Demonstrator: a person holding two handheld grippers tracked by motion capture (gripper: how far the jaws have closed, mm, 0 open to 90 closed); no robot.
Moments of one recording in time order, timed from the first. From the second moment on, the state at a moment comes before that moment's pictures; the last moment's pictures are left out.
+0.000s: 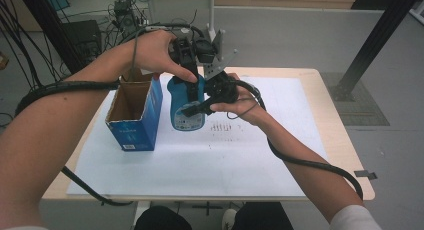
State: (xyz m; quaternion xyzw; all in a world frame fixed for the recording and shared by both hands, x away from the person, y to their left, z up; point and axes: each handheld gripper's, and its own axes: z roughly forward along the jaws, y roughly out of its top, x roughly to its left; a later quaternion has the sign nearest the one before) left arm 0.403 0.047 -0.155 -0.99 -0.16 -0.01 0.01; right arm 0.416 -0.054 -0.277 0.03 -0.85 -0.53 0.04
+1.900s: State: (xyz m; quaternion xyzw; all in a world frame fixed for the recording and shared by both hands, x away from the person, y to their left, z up) left arm 0.404 0.050 -0.152 -0.99 -0.17 -0.01 0.00; right arm 0.416 -0.056 -0.278 0.02 -0.84 -0.54 0.06
